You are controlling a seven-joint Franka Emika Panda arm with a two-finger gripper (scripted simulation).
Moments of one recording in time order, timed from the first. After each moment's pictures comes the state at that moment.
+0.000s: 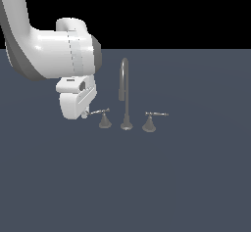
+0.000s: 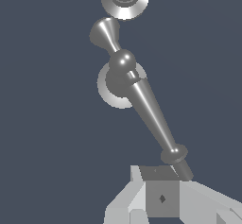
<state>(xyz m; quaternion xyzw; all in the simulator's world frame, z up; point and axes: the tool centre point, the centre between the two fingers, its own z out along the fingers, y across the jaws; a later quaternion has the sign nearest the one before) 0.003 0.149 0.067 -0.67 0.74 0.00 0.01</state>
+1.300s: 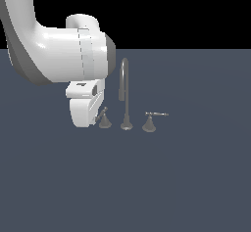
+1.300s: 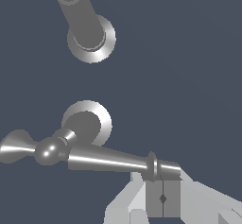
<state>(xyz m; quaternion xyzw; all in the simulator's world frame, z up) -0.038 0.108 0.067 -0.68 0.73 0.00 0.01</state>
